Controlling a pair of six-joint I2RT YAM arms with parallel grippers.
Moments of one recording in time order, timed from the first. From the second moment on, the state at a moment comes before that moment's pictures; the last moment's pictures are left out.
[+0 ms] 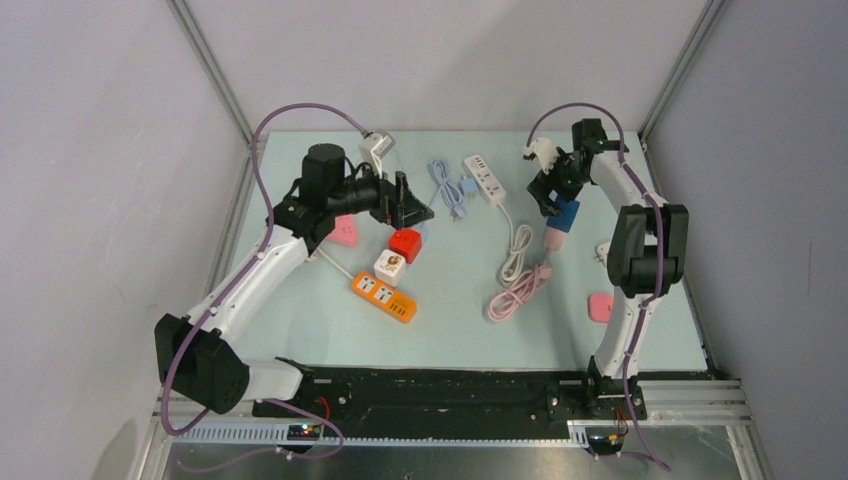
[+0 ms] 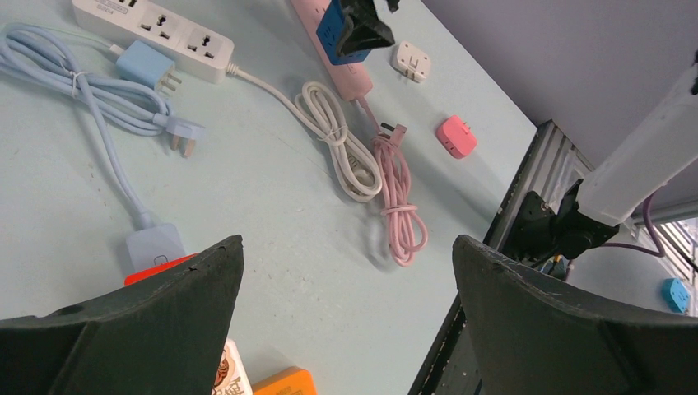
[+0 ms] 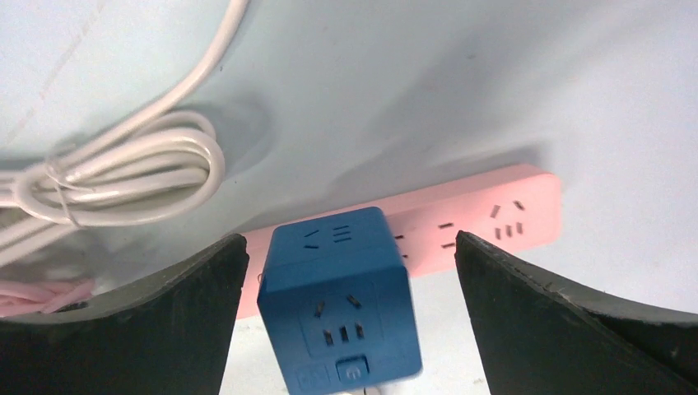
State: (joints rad) left arm -0.40 1.32 1.18 -0.26 0.65 -0.23; right arm 0.04 2.04 1.70 -0.81 -0.34 -0.89
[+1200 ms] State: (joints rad) left arm -0.39 1.09 0.96 -0.27 0.20 -0.21; right arm -0.18 1.42 1.11 -0.81 0.11 0.71
